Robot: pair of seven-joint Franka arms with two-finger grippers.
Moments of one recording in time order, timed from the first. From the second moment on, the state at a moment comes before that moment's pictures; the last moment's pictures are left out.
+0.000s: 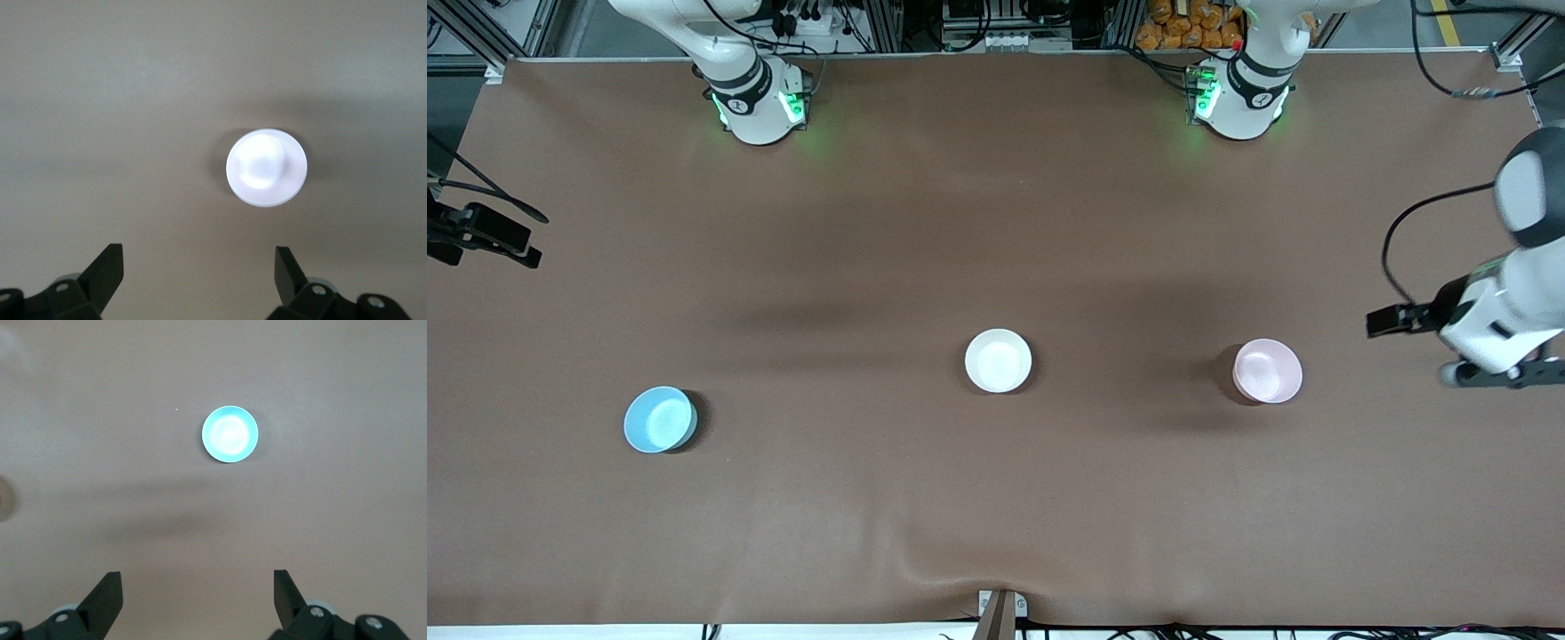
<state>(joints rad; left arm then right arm) 0.00 0.28 0.01 -1.65 0.04 1.84 -0.01 0.01 0.06 -0.09 -1.48 0.02 1.55 -0.02</state>
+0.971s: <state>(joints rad) -0.04 0.53 0.00 -1.90 0.05 2.43 0.05 0.01 0.06 -0.09 -1.48 0.02 1.55 -0.02</state>
